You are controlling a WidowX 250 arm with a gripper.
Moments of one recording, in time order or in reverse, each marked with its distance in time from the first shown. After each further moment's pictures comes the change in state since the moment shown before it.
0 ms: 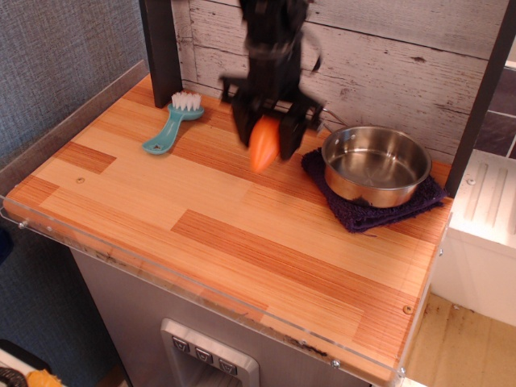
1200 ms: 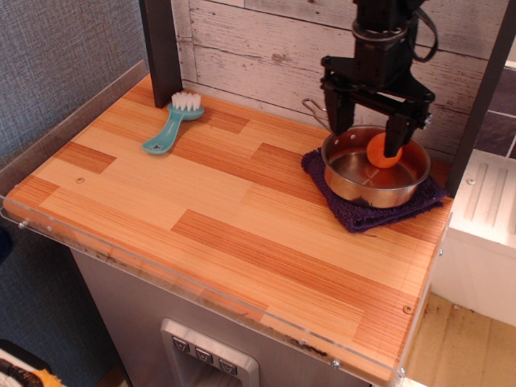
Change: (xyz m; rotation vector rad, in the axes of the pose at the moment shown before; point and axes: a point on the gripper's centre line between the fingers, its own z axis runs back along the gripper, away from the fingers) arm 0.034 -0.069 0.004 -0.048 -0.061 -0.165
